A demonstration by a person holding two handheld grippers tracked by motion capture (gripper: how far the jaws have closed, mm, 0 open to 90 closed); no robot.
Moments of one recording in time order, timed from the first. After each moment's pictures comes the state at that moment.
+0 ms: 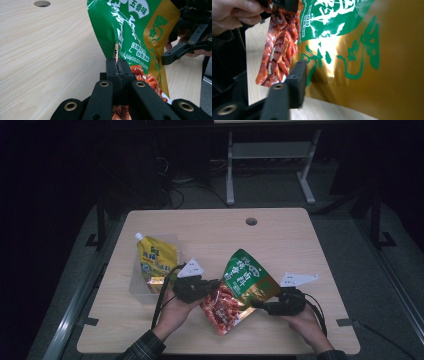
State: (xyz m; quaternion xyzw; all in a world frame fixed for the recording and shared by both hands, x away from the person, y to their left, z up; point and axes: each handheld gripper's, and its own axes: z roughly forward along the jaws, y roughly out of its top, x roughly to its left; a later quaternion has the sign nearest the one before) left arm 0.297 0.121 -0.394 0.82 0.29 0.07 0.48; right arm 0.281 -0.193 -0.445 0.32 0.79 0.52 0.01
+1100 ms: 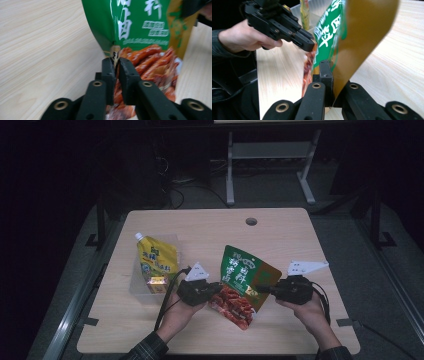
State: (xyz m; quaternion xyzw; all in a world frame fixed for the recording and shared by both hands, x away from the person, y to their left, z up) left arm 0.299 0.116 -0.412 0.84 0.31 0.09 0.44; right arm 0.291 -0.204 -0.399 0.29 0.79 0.54 0.01
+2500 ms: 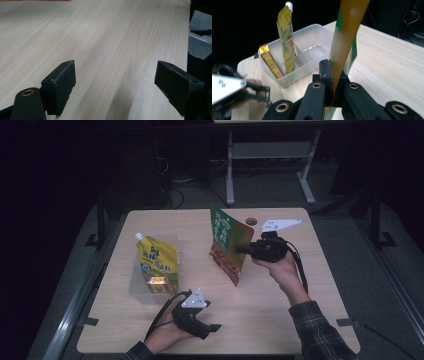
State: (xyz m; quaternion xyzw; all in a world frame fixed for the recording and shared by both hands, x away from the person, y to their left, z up) left arm 0.258 0.129 -0.449 0.89 0.20 0.03 0.41; right arm 0.373 -0.141 -0.338 0.28 0.79 0.54 0.05
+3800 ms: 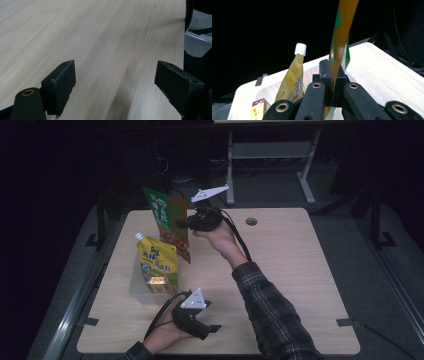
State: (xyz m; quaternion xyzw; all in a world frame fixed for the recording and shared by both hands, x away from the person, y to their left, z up) left arm 0.257 0.130 -0.446 0.89 0.19 0.03 0.41; right arm 0.447 0.015 -0.298 0.21 0.81 0.55 0.03
